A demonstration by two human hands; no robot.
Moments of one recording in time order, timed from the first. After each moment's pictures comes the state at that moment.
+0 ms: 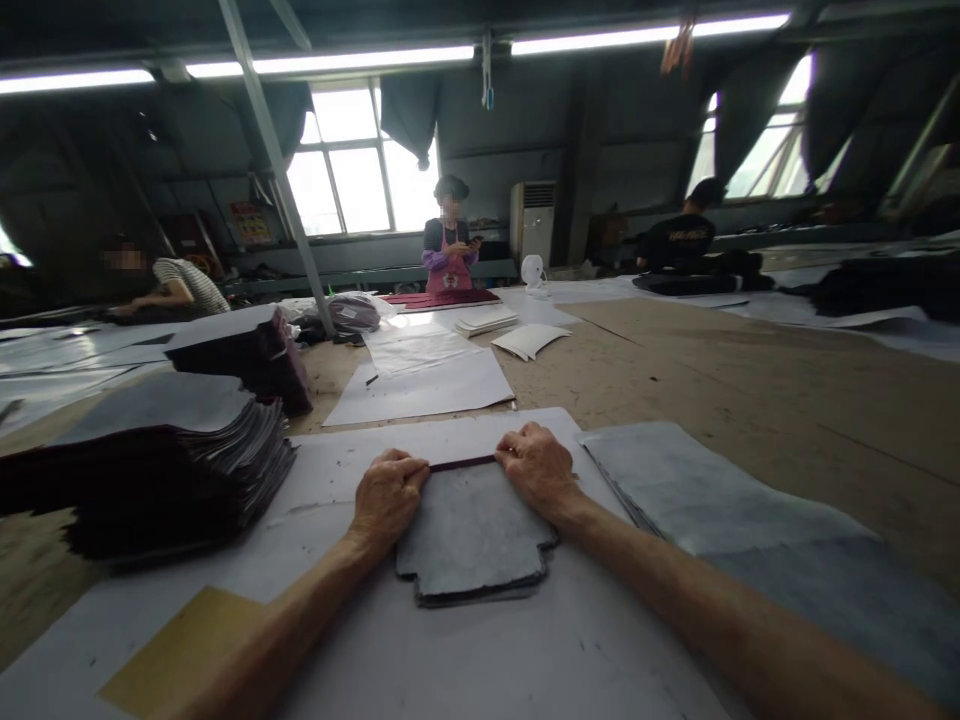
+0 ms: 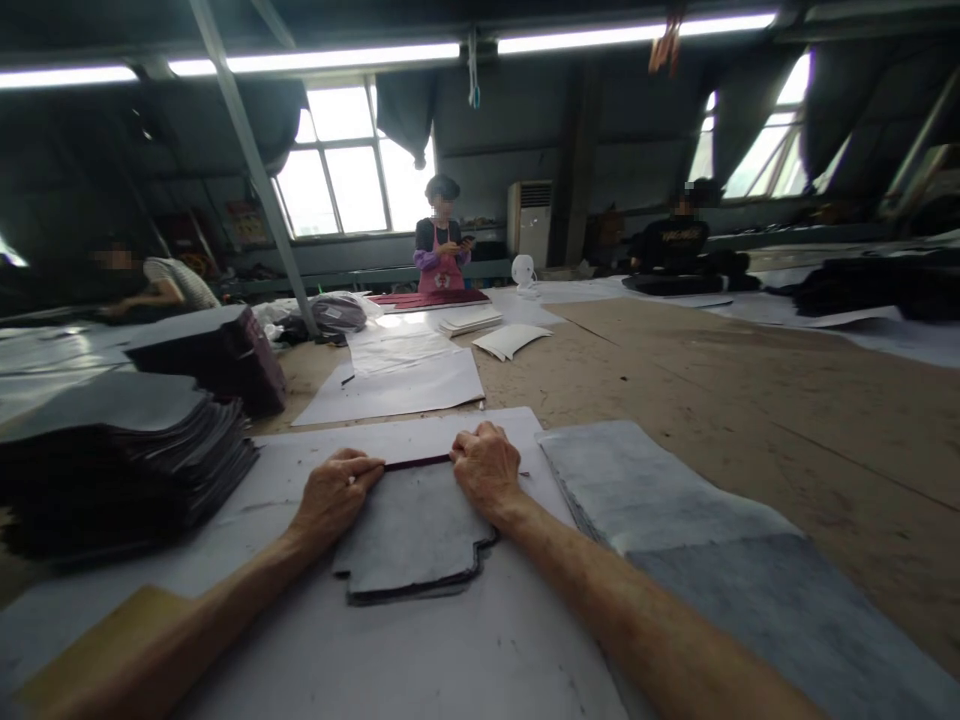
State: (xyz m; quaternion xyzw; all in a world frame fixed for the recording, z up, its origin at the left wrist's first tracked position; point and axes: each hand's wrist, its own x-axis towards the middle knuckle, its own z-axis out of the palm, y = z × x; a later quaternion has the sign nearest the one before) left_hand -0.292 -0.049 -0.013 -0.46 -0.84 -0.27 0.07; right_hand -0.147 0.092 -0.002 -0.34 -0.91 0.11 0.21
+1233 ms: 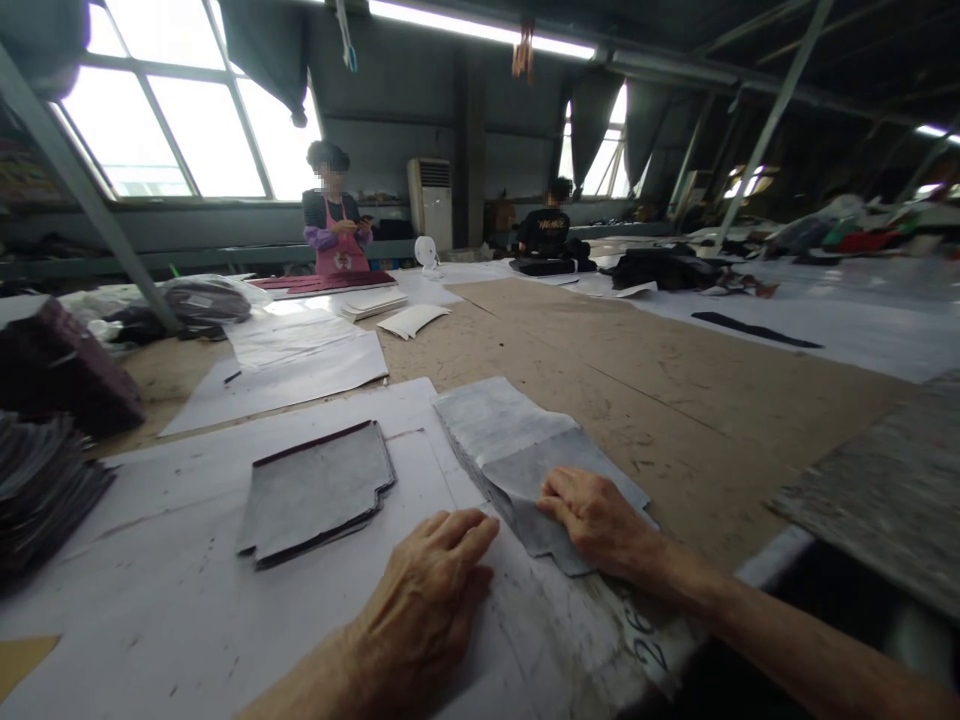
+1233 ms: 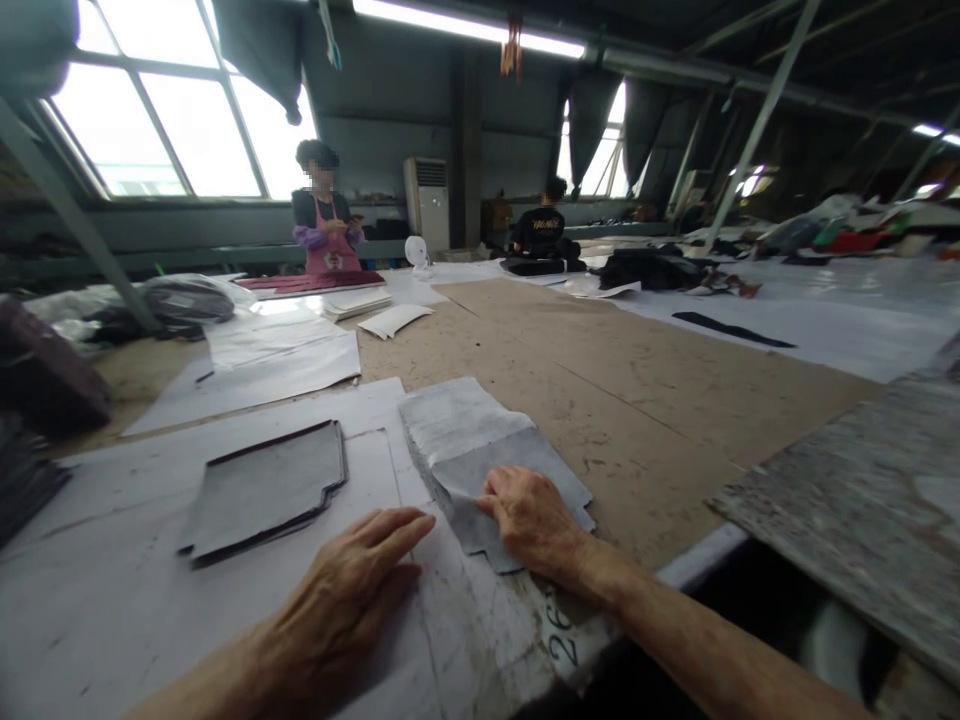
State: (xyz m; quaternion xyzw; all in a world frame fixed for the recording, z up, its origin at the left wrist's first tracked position) left_hand -0.078 -0.062 -0.004 -0.80 -0.53 -0.28 -0.04; right_hand 0.104 0.061 0.008 -0.37 -0.89 0.21 0.18
